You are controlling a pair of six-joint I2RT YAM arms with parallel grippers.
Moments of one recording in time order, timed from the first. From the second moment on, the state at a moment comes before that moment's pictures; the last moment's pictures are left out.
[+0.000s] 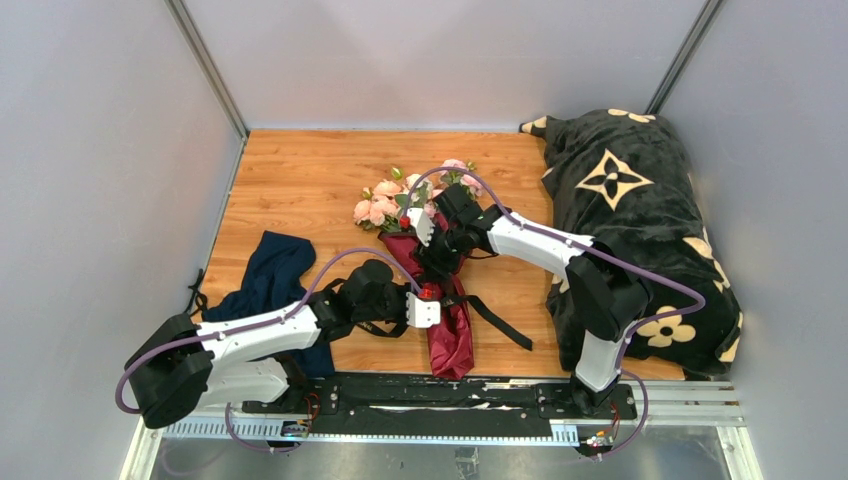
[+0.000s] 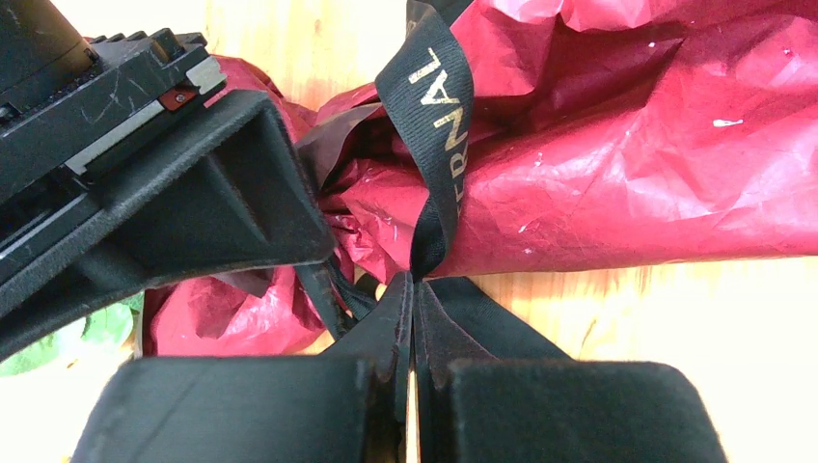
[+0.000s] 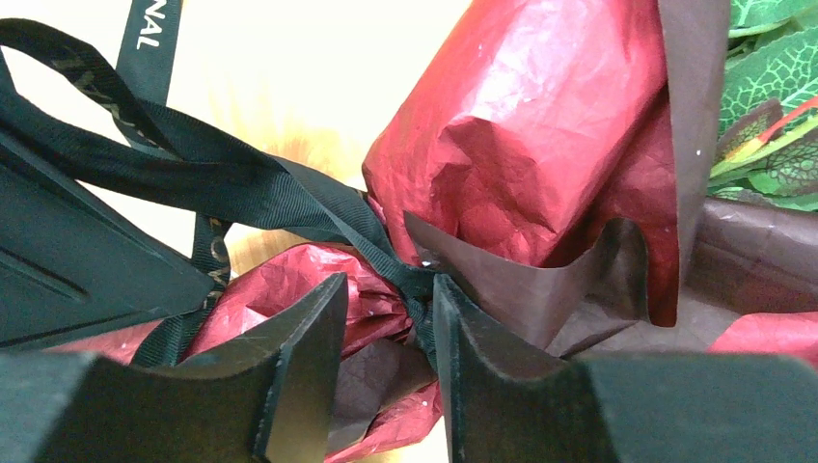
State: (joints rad) left arm -0.91 1.13 0.47 0.09 0.22 0.75; right arm 0.73 1.79 1.27 -0.48 -0.50 -0.41
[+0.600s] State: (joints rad) left arm -0.91 1.12 0.53 0.03 0.18 0.50; right arm 0.73 1.74 1.27 -0.46 -0.49 -0.36
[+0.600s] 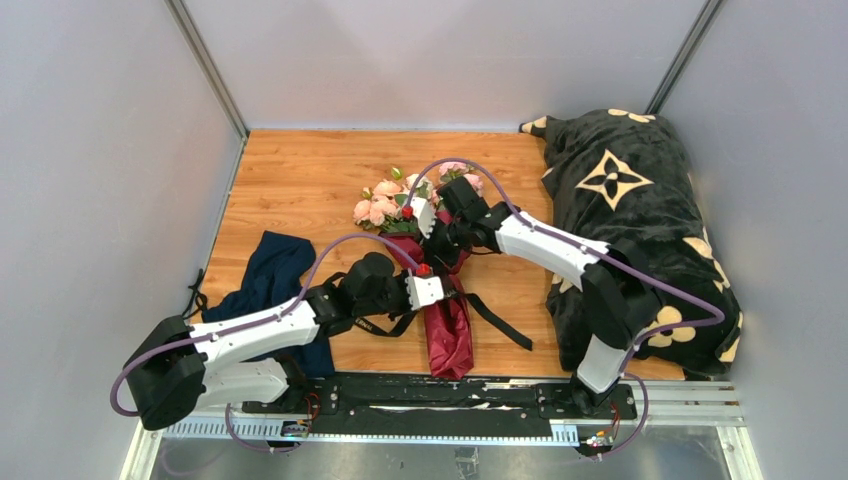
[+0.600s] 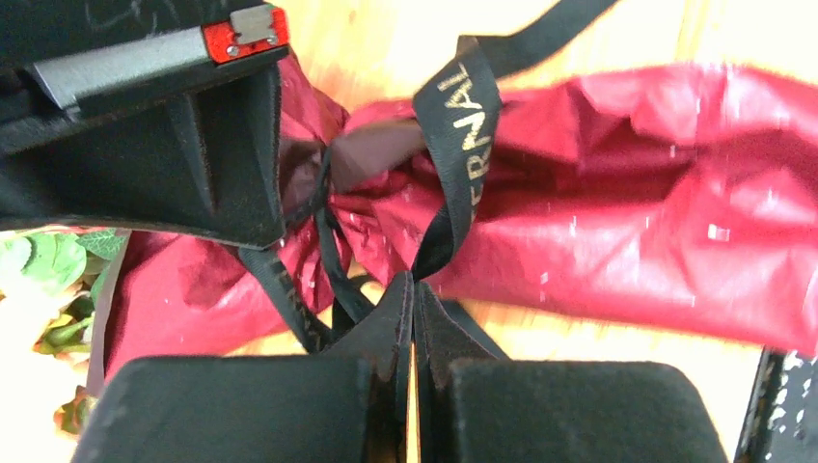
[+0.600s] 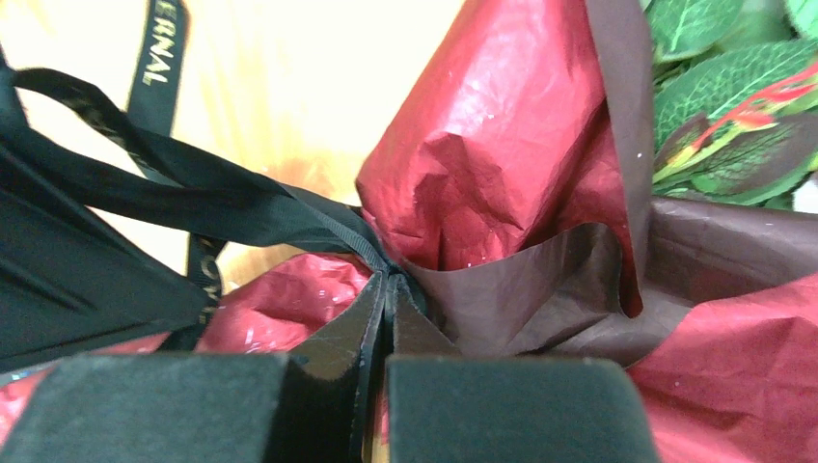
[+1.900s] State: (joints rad) left arm -0.82 1.27 0.50 0.25 -0.06 -0.09; right arm 0.59 1.61 1.16 -0.42 -0.84 -0.14
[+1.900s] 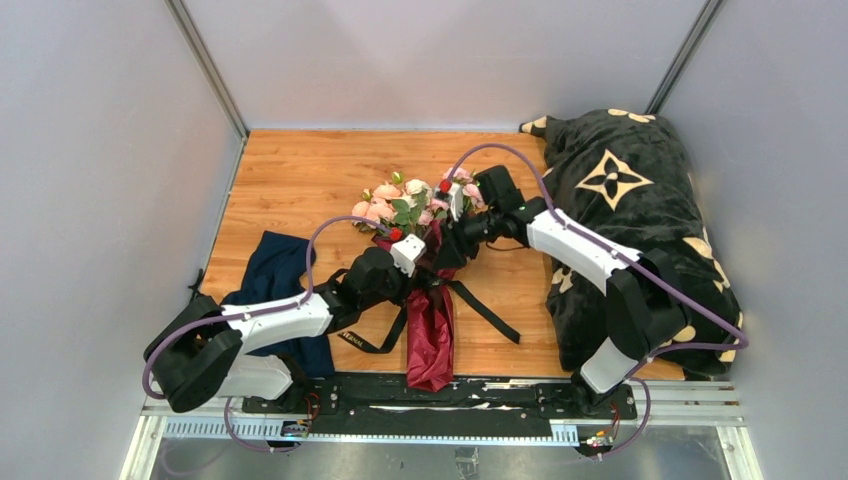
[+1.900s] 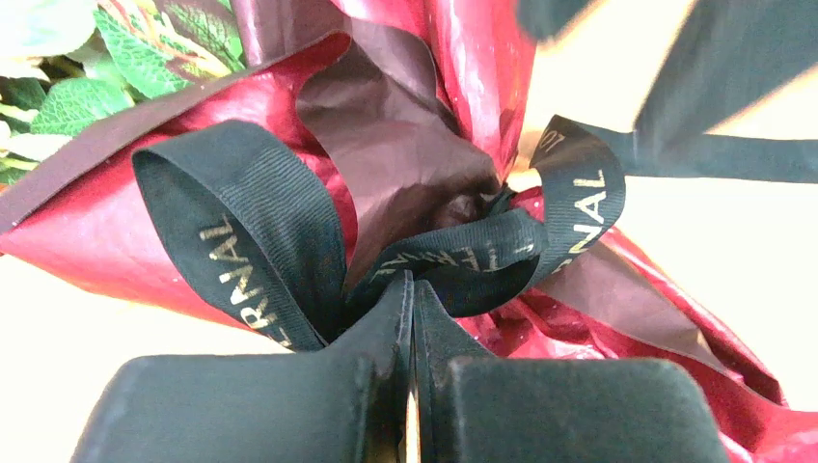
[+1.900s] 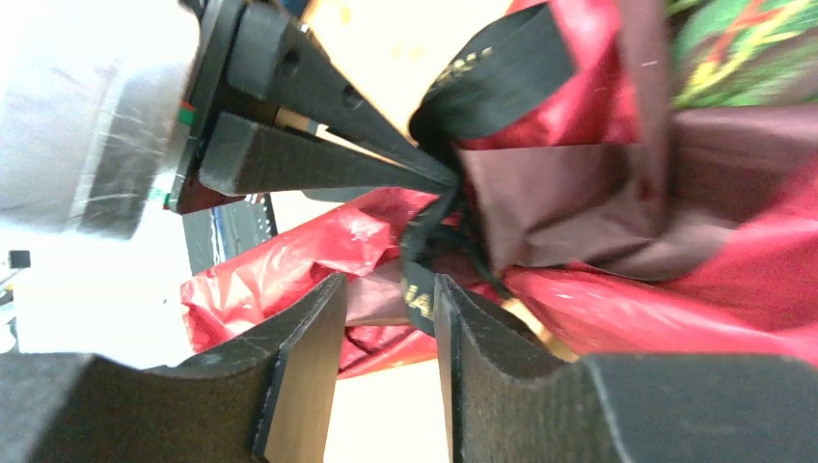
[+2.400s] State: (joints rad) left arm -0.81 1.23 0.45 0.28 -0.05 -0.08; right arm 0.64 1.77 1.28 -0.46 -0.77 -0.14
